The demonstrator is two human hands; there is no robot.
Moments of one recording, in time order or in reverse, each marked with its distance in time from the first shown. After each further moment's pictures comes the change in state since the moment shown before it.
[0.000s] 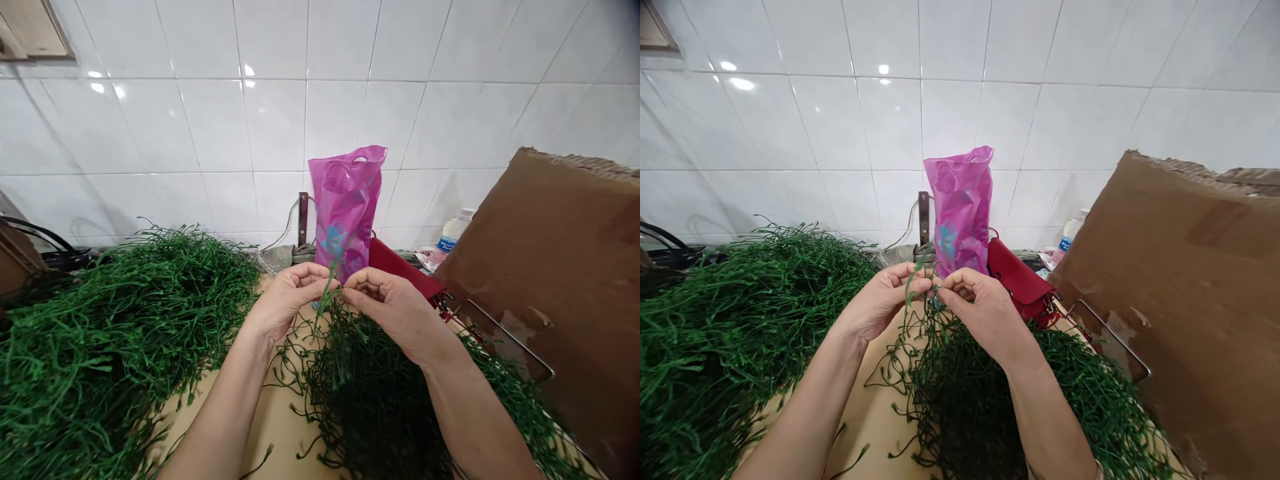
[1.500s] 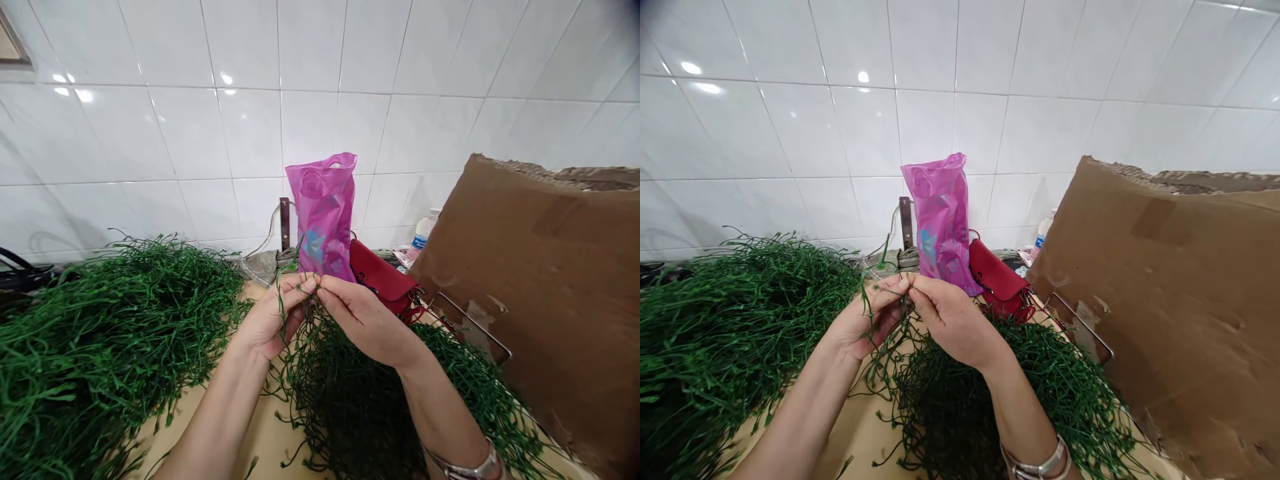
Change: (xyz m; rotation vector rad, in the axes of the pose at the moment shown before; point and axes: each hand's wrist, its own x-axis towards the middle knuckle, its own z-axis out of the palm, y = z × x) left_hand -0.004 -0.005 0.019 -0.177 -0.007 -0.059; right_hand -0.003 -0.009 0.003 -0.217 -0.168 -0.362
